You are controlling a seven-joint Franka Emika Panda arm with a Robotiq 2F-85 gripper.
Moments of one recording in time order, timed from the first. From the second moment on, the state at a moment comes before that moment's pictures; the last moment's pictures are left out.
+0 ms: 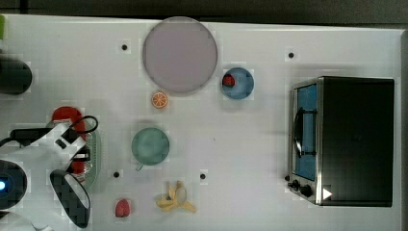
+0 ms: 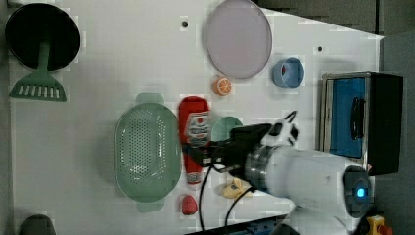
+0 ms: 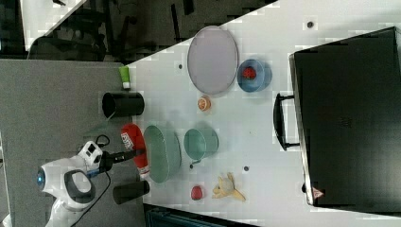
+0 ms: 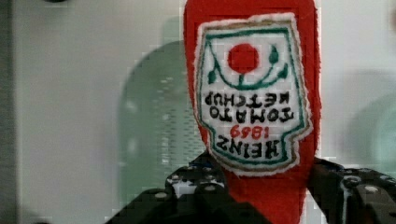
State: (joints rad) arm -0.03 0.09 0.73 -2.28 0.07 0.94 -0.20
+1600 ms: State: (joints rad) arm -0.15 0.06 0.65 -2.27 0.05 0.93 -0.02
